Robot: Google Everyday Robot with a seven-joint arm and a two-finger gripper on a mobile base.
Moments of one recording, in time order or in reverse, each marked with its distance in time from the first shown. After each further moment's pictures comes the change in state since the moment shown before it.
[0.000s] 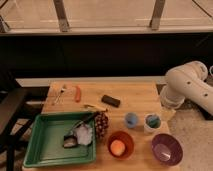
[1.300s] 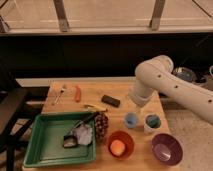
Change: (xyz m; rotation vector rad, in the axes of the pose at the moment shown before) arm -0.174 0.007 -0.019 0.000 -0.219 -0.757
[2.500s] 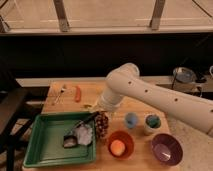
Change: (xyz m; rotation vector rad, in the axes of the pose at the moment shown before) arm -0.108 -0.068 0.057 0.098 -0.126 -0.535
